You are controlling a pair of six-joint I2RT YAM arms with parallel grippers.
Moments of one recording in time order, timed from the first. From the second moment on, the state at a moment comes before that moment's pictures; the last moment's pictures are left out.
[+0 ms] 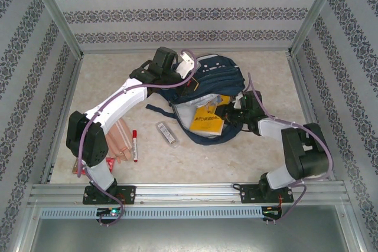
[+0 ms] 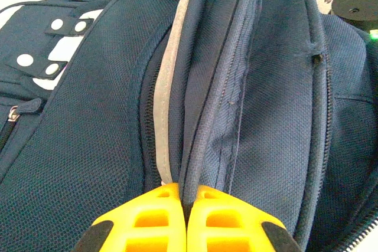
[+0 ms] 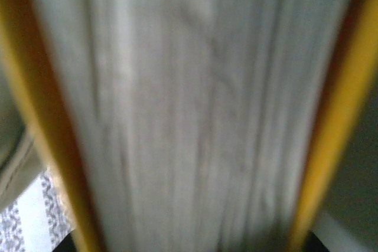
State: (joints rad) left arm -0.52 1.74 1.57 -0.52 0.50 0.12; right arm 0.19 1.53 0.59 0.28 -0.81 0.97
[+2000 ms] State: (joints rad) left arm -0.48 1.72 1.56 -0.54 0.58 0.16; right arm 0.25 1.75 0.89 0.06 -0.48 0.74
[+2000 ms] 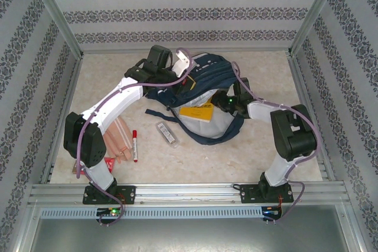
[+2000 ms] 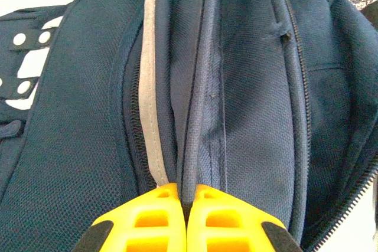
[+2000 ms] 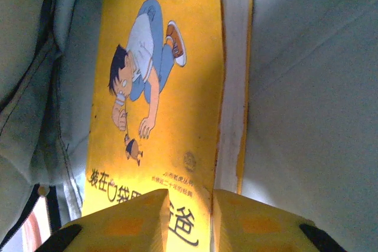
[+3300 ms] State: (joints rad) left arm -0.47 1.72 1.53 -0.51 0.58 0.15; right arm 0.60 1.59 0.75 0.01 -0.06 1.39
